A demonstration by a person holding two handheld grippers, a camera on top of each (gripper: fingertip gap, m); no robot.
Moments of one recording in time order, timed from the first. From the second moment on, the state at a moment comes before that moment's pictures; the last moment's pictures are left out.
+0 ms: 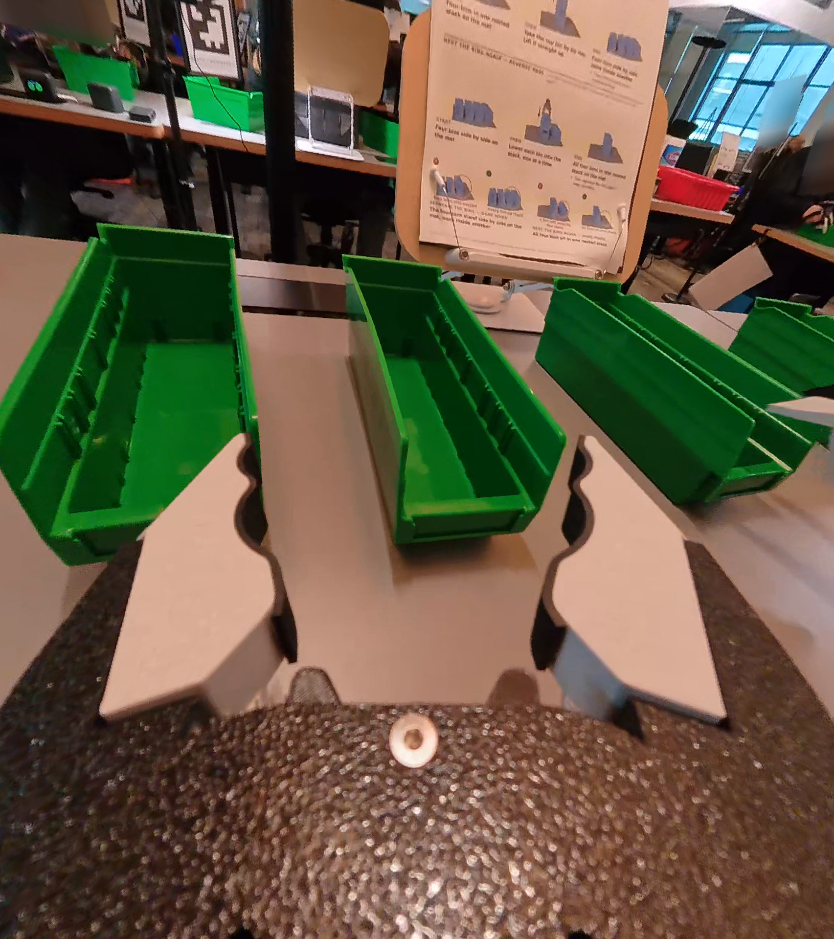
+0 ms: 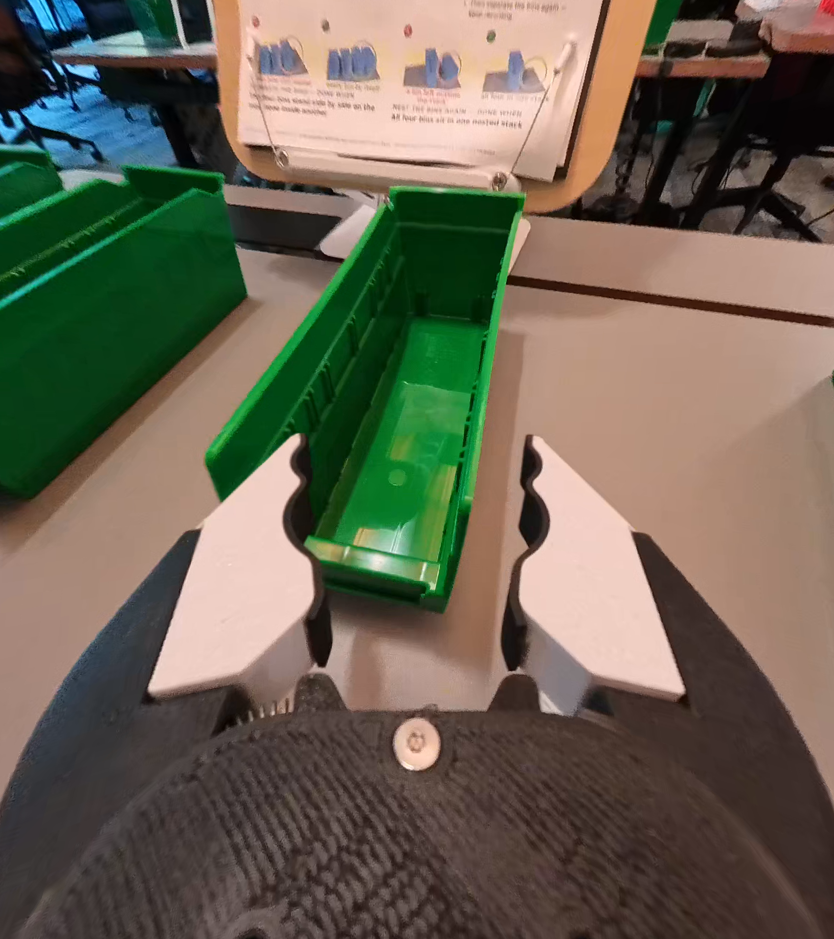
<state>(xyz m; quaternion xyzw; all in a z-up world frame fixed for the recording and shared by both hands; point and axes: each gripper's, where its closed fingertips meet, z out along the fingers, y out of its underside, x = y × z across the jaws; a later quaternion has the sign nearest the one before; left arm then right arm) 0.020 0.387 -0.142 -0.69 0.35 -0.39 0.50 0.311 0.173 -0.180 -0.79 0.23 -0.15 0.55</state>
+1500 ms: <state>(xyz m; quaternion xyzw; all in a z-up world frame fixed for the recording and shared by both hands) 0.185 0.447 -0.192 -0.86 0.45 -0.15 0.18 0.333 0.115 -0.162 -0.76 0.23 -0.10 0.60</state>
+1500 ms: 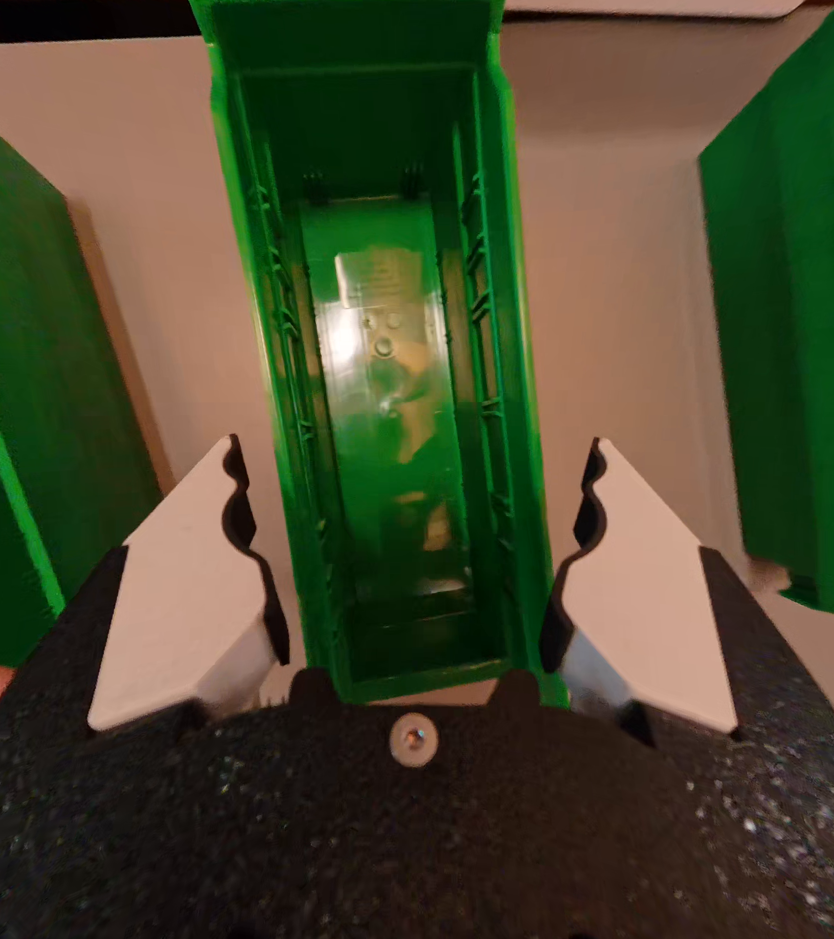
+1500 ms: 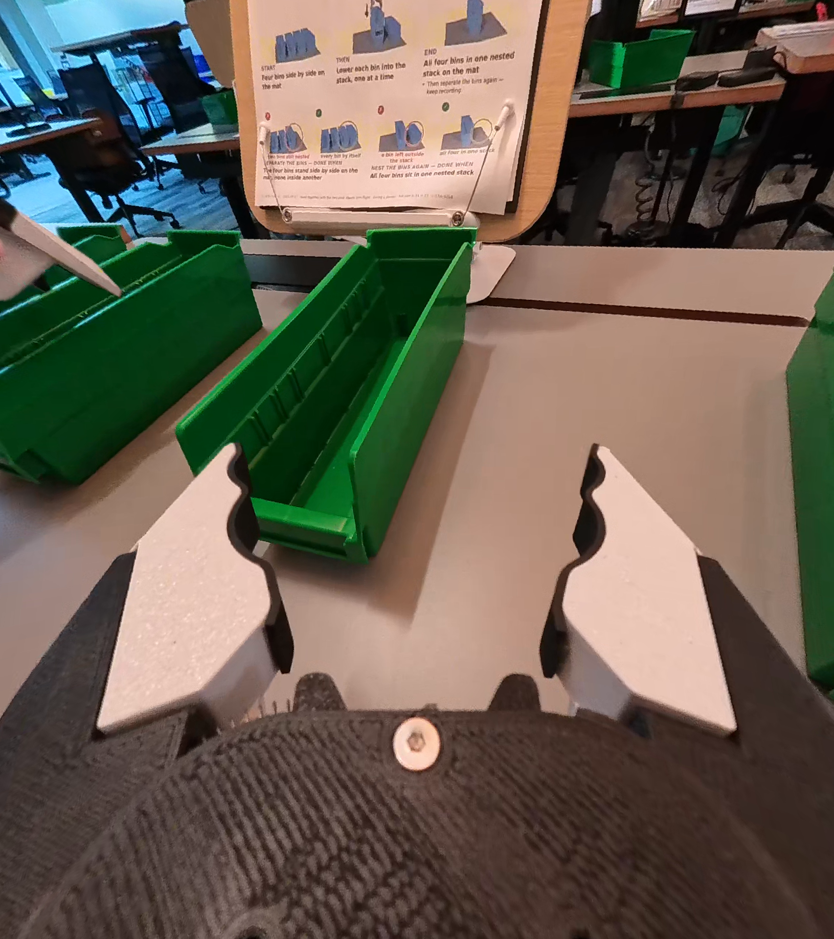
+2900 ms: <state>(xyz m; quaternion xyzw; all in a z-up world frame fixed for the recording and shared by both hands) 0.274 0.284 -0.093 -0.89 0.45 -0.09 0.04 0.359 0.093 -0.169 -0.75 0.27 -0.07 0.59</state>
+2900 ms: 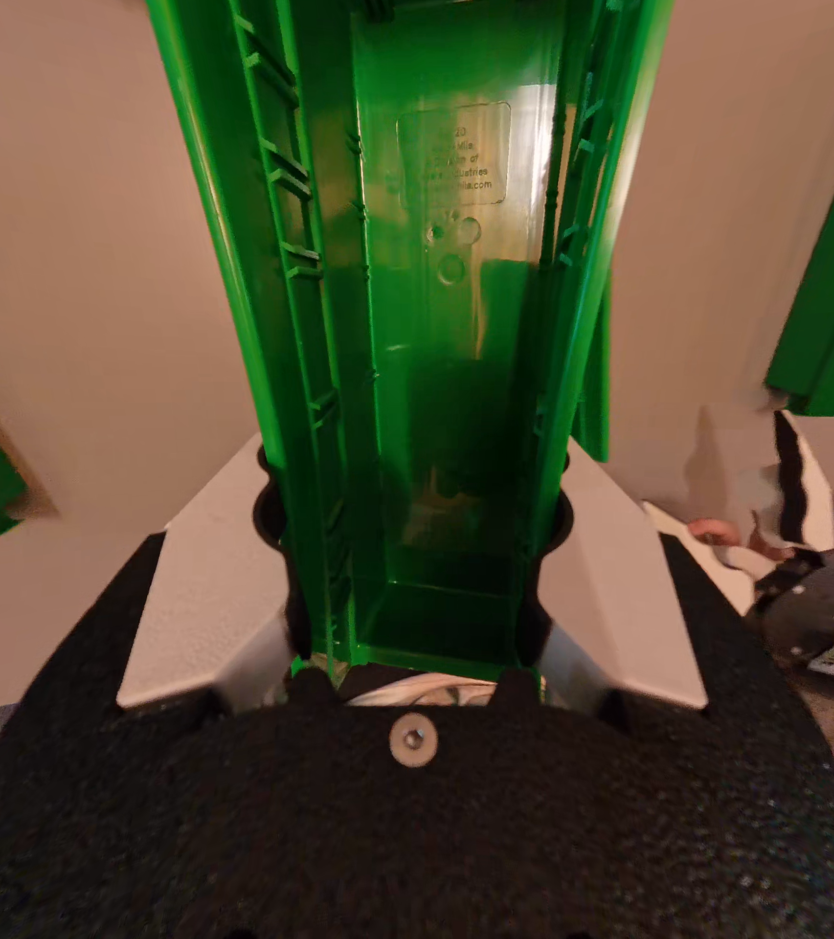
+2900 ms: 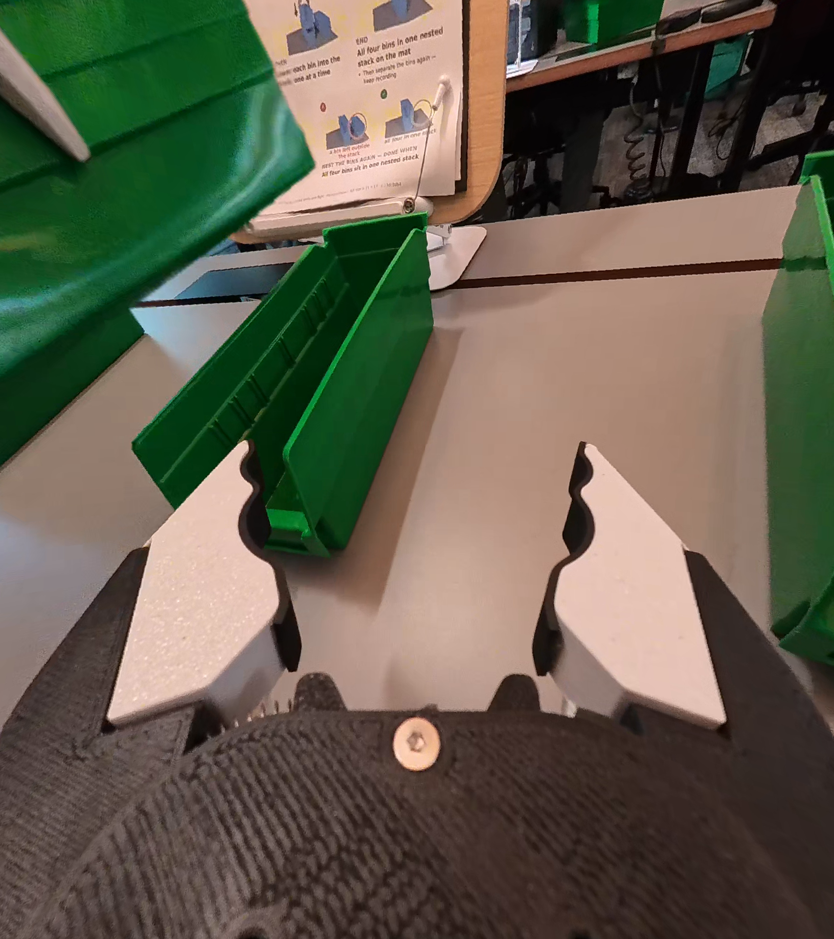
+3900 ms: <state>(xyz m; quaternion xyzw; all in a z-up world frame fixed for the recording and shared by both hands) 0.347 0.261 -0.170 -0.91 0.39 -0.01 0.11 0.380 0.055 -0.143 -0.72 0.30 -0.06 0.63</state>
